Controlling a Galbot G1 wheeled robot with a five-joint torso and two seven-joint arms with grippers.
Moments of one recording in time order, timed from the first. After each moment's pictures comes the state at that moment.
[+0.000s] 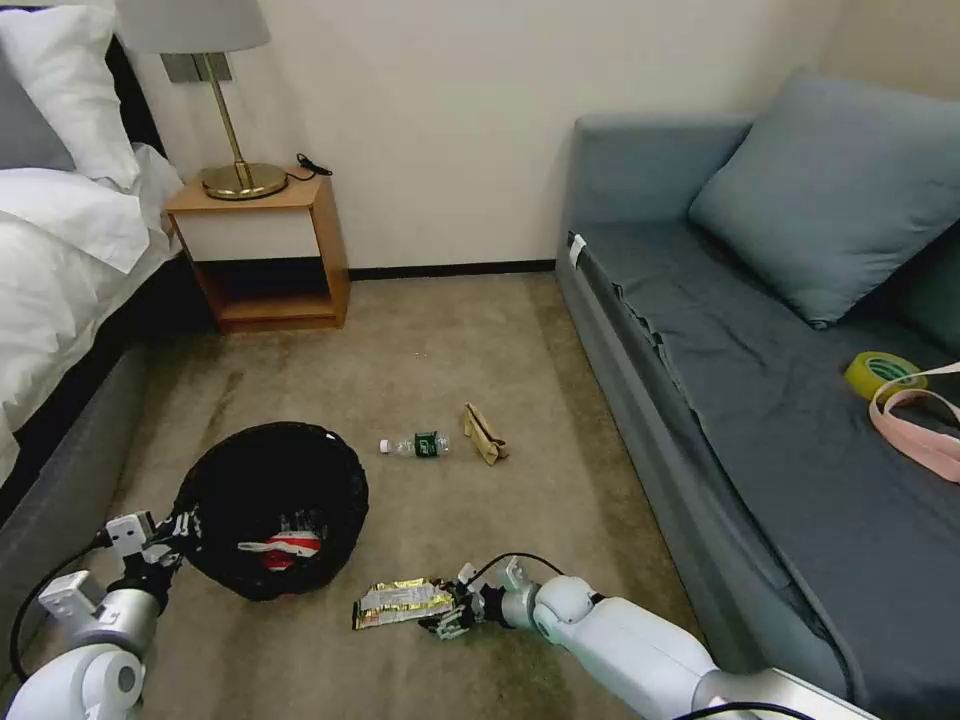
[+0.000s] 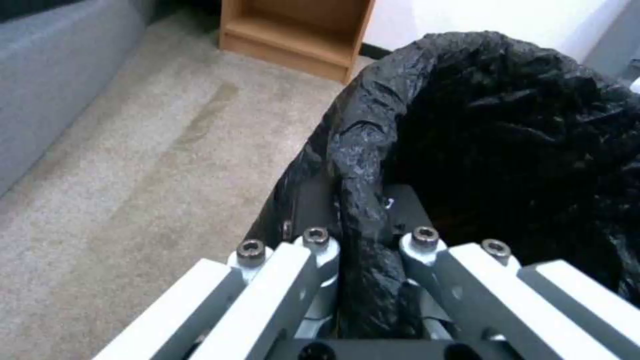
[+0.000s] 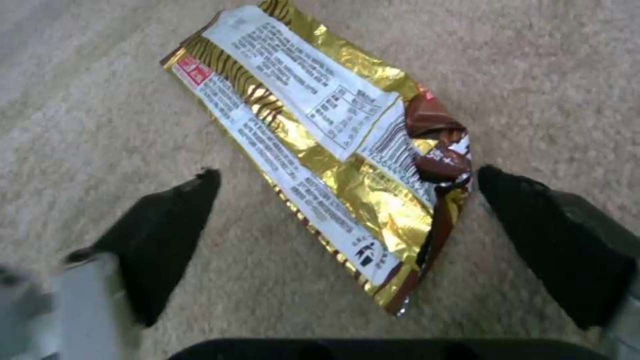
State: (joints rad) left arm 1.50 -1.28 -0.95 -1.80 -0.62 0.21 0.15; right arm -0.66 1.34 -0.60 0.79 0.60 -0.05 -0.48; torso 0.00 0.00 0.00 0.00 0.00
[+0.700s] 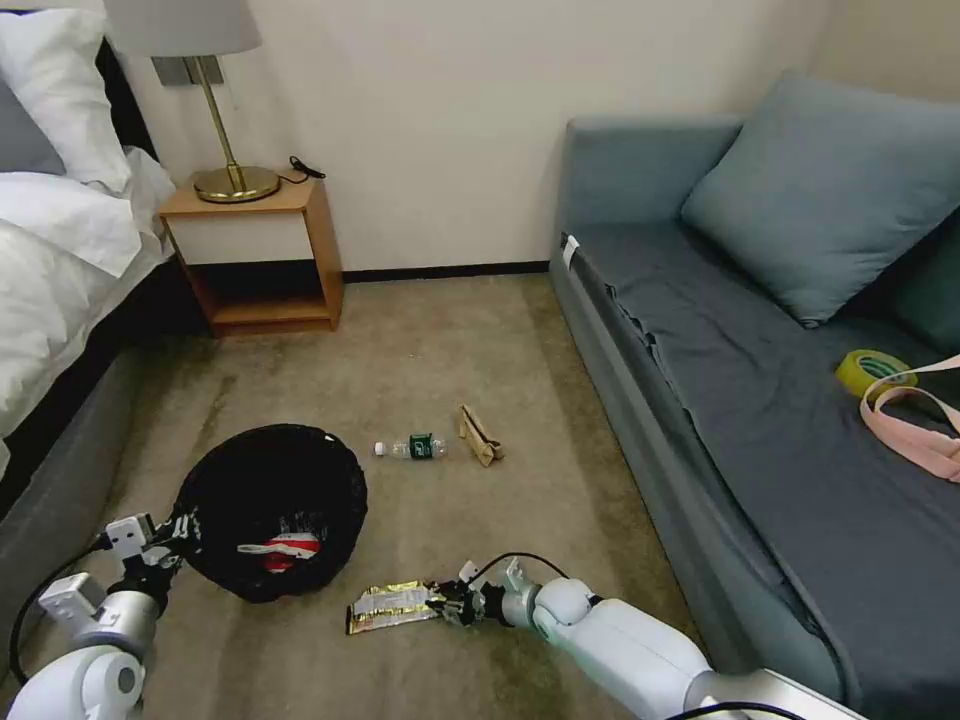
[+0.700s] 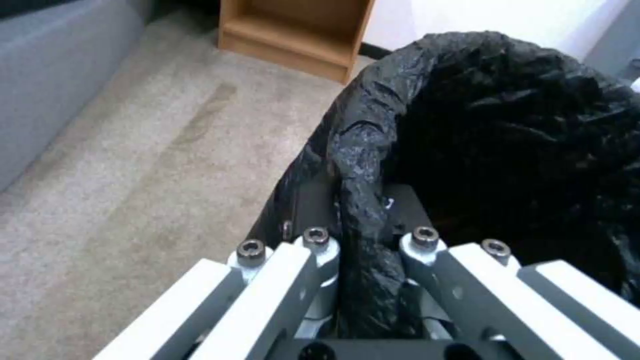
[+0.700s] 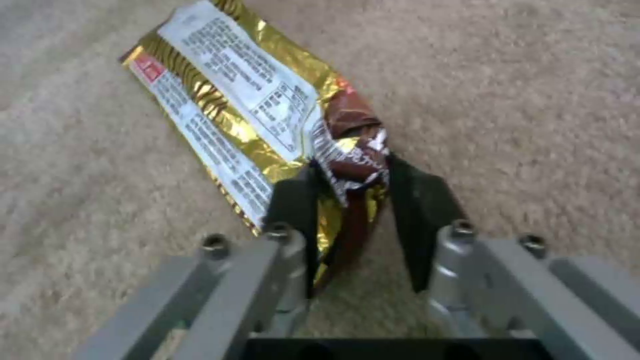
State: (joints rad) left arm 1.50 -1.28 -0.96 -1.79 -0.62 0.21 0.15; right arm -0.67 1.36 -0.58 0.75 0.57 -0.02 -0.47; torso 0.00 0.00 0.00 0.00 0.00
